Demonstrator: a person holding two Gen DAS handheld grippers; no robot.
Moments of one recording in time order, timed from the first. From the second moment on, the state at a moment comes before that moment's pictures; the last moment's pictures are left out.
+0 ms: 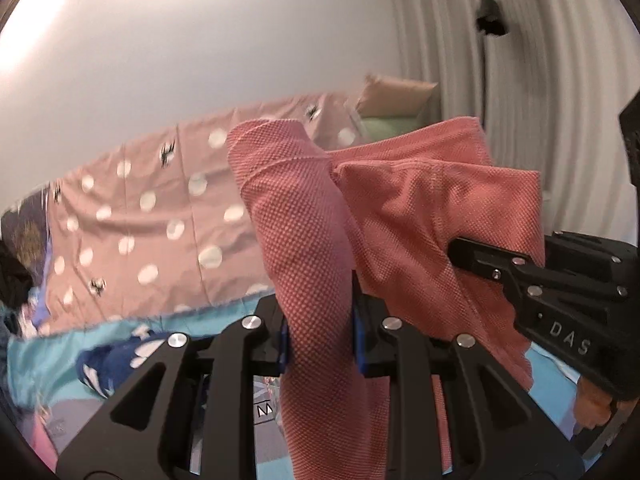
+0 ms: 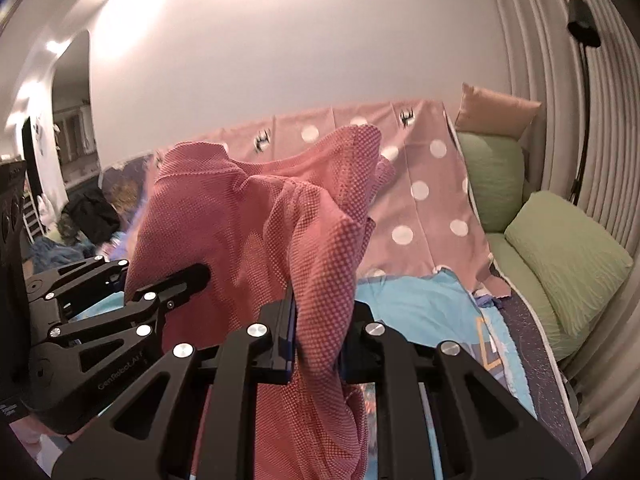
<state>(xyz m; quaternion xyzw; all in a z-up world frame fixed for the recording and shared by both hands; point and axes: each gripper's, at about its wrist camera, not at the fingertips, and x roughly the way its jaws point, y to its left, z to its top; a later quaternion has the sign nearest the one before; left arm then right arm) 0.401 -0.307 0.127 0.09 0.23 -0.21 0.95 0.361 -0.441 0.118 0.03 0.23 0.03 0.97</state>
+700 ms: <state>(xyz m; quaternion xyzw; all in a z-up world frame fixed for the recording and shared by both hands) 0.347 -0.261 -0.022 0.12 0.27 -0.18 0.94 0.266 -0.400 -0.049 0.03 0.31 -0.03 0.95</state>
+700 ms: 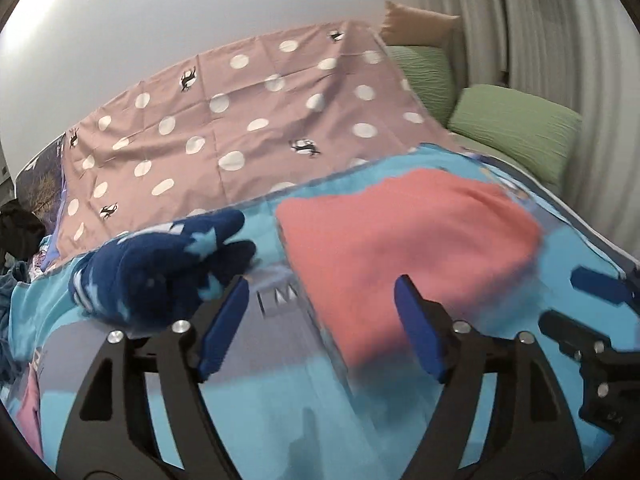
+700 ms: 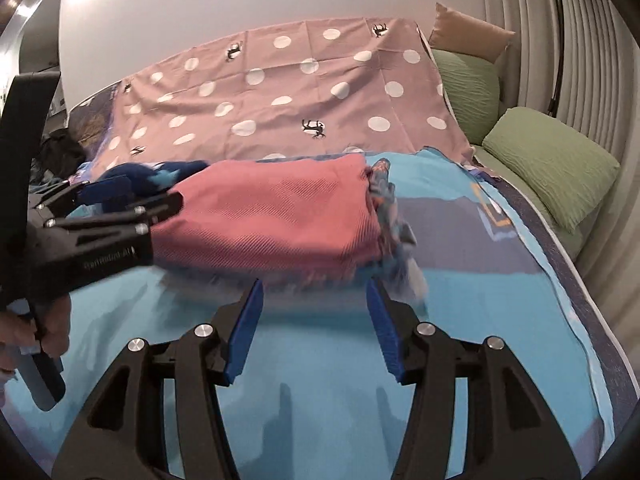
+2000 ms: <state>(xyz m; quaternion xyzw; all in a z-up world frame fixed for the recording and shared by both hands) 0.028 -0.146 0.050 0.03 0.22 -0.16 0.96 -0.012 -0.321 0.032 0.06 0.22 -0.10 0.97</state>
